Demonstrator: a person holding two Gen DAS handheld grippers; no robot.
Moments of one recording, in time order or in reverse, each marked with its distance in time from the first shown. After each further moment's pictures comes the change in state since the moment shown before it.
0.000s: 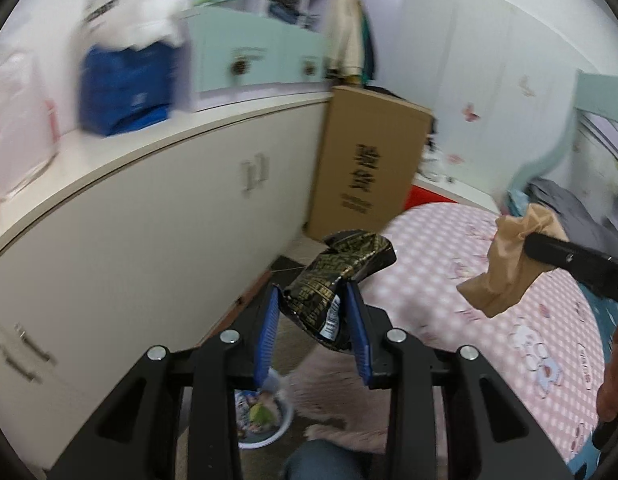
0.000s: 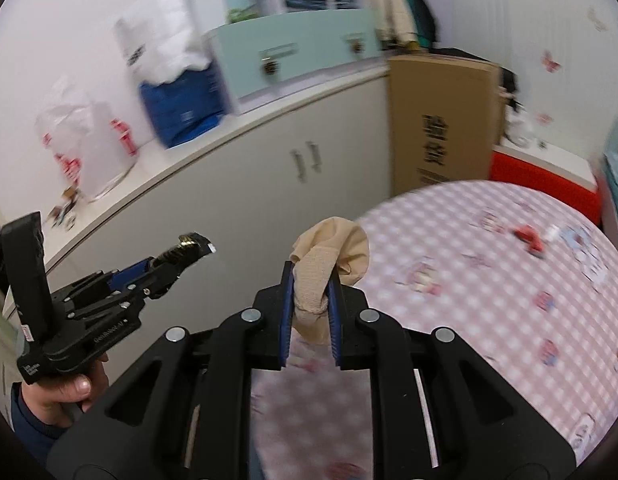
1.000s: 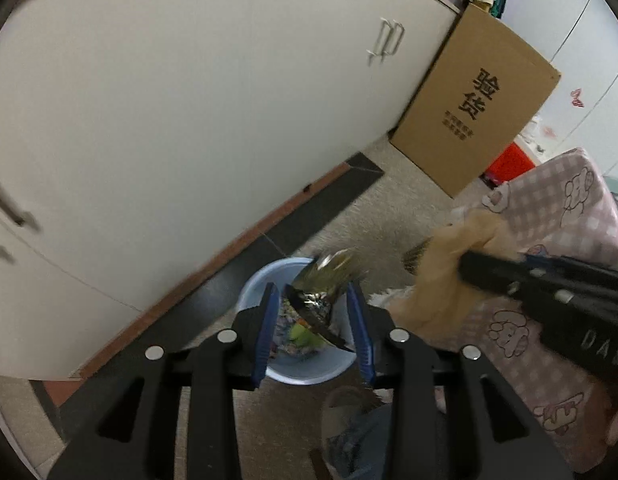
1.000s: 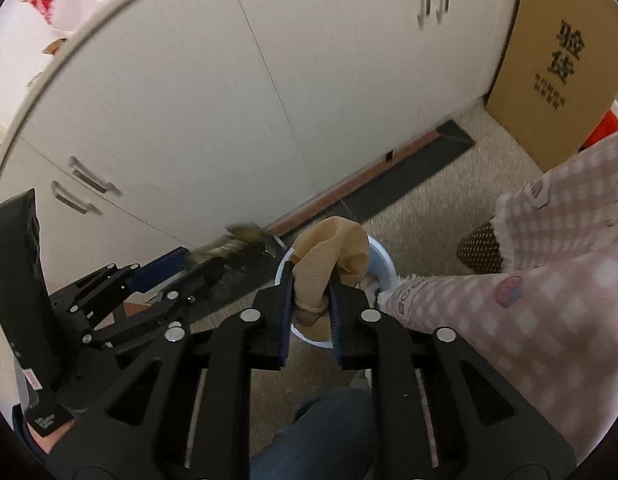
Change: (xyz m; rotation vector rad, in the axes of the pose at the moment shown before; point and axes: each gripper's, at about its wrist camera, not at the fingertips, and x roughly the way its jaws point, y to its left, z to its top) left arm 0.150 0.165 -0.112 -0.275 0.363 0.107; right arm 0.272 0.119 -0.082 -0.109 0.539 0.094
